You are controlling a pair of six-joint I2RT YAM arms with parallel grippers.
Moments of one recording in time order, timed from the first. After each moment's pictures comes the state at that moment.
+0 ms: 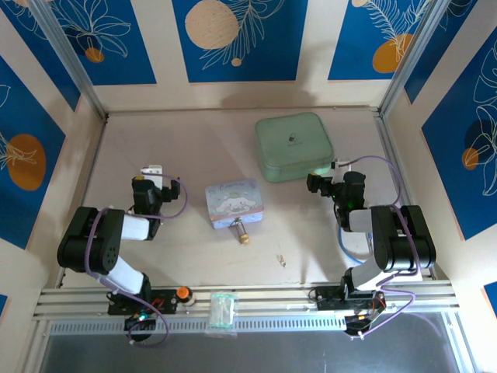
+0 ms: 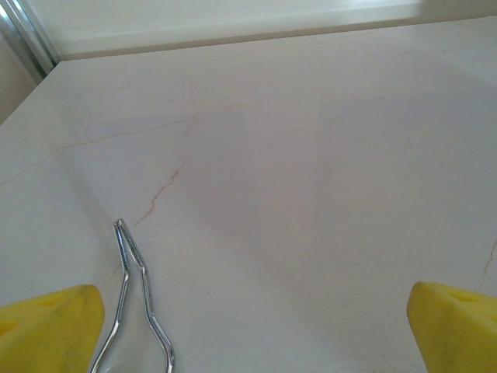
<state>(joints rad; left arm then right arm) -0.09 1.56 0.36 0.85 -0.16 0.03 0.01 1.53 0.40 0.71 -0.16 0.09</state>
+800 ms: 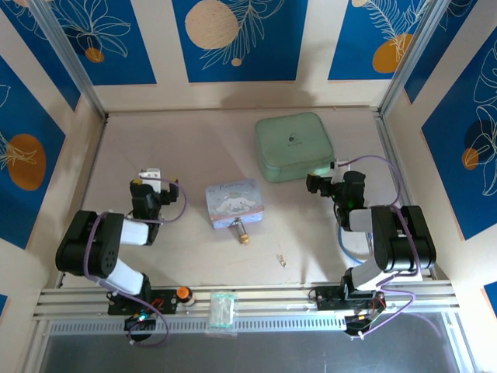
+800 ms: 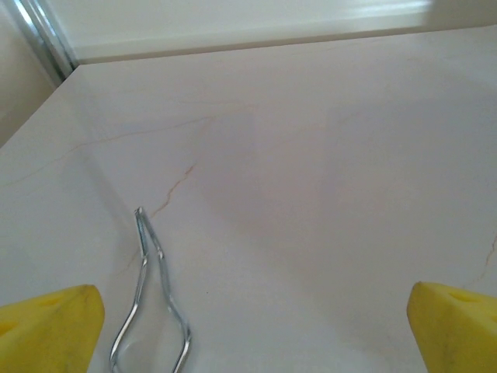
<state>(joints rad) -0.09 1.52 0.29 0.91 -0.19 0.03 0.01 1.51 0.42 0.66 -0.18 0.08</state>
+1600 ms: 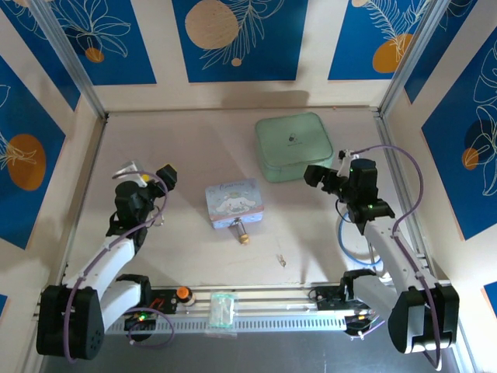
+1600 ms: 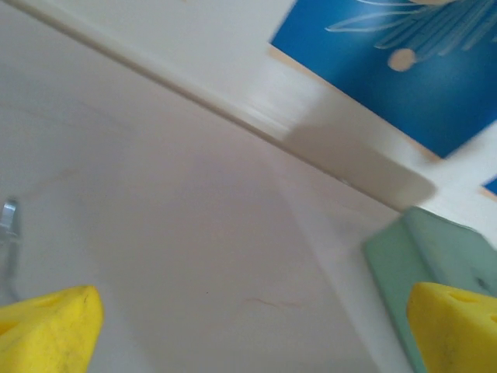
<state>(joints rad) -0.09 0.98 0.38 0.38 0.07 -0.61 0.12 0.98 0.67 -0.24 -0.26 0.41</state>
